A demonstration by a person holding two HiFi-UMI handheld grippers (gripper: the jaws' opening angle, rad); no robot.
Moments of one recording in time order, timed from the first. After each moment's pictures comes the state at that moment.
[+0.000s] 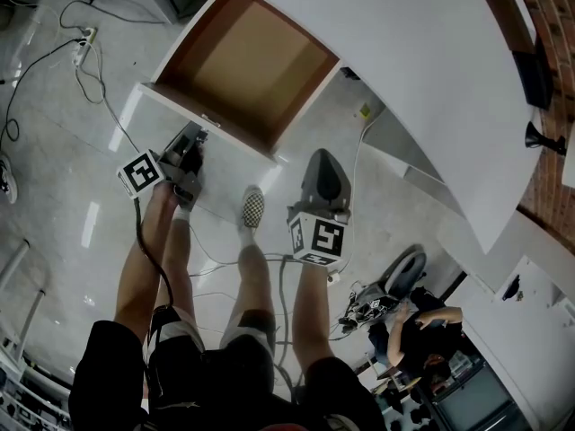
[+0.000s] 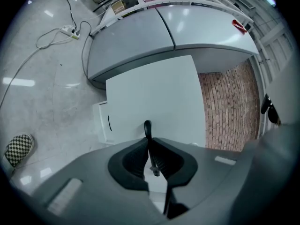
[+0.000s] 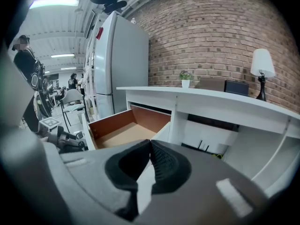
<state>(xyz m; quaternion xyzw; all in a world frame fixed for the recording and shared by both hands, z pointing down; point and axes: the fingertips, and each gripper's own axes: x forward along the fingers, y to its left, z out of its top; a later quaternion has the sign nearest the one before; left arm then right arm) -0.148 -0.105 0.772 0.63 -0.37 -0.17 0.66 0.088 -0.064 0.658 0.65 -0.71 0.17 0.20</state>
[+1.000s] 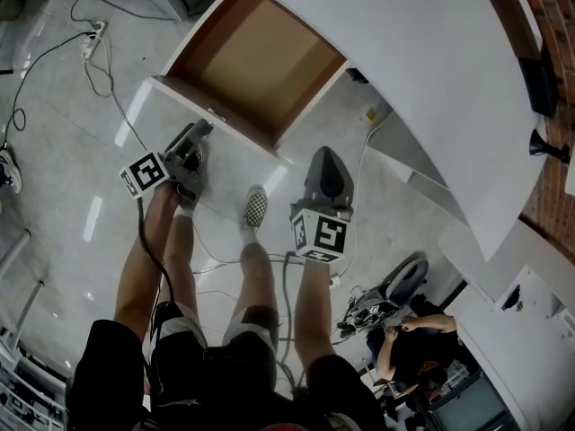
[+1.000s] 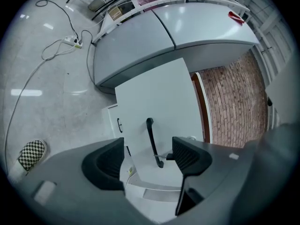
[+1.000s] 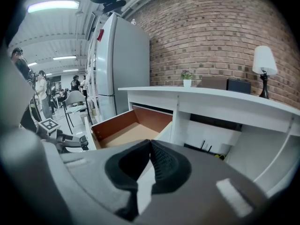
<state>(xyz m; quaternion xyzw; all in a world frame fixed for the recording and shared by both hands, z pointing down) -0.163 -0.088 0.785 0.64 -0.41 -0.12 0.64 0.087 -0.064 0.660 0.64 -0.72 0.17 0.19</state>
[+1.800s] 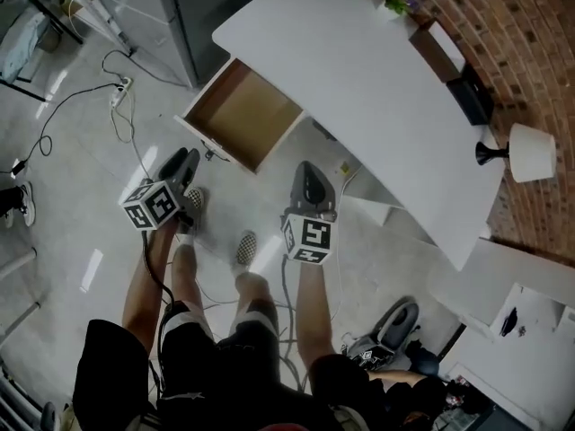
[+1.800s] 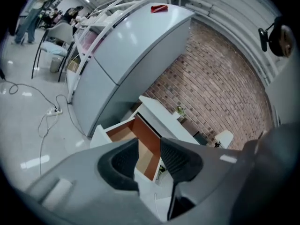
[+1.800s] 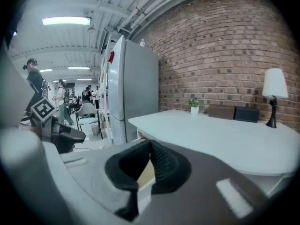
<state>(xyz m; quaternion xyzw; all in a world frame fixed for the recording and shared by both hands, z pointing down) -0.170 -0.077 0.562 0.75 -0.53 -0.02 0.40 0.091 -0.063 0.500 0.60 -0.78 0.11 0.15</state>
